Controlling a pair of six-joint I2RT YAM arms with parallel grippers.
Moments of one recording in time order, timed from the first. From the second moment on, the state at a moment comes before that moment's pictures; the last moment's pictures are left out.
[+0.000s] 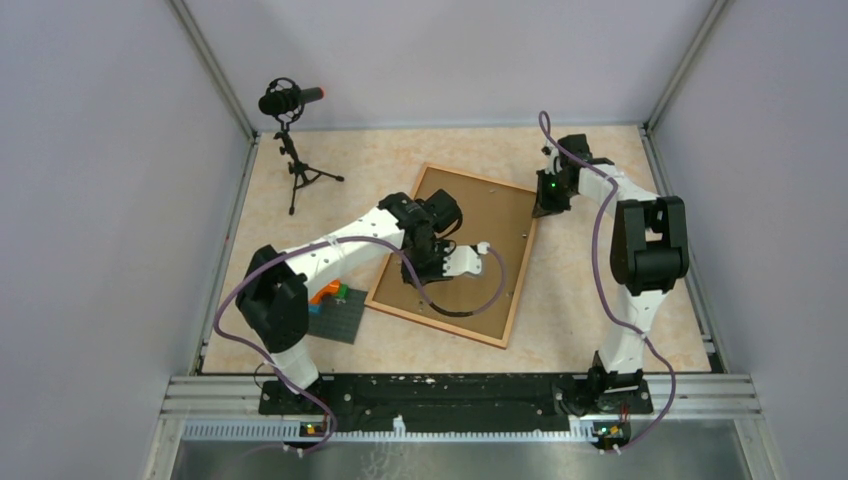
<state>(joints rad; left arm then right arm) -0.82 1.73 1.44 -1.14 0.19 0.80 0.11 1.99 1.44 -0.55 -0.23 0.13</state>
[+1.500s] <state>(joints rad) -0.96 1.97 1.73 -0.84 0.43 0.60 0.12 1.99 1.44 -0.55 -0.28 0.13</state>
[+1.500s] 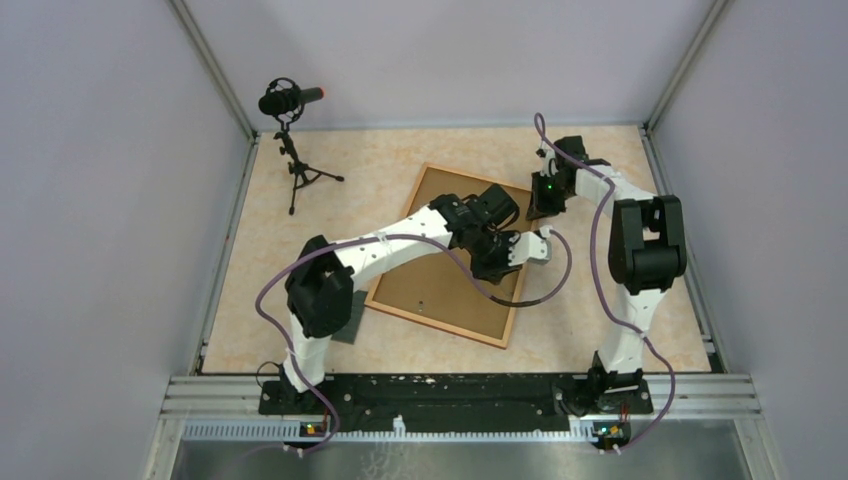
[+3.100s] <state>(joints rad) -1.00 2.03 1.76 -0.81 0.28 0.57 0.13 2.01 1.44 -0.54 -0.28 0.13</state>
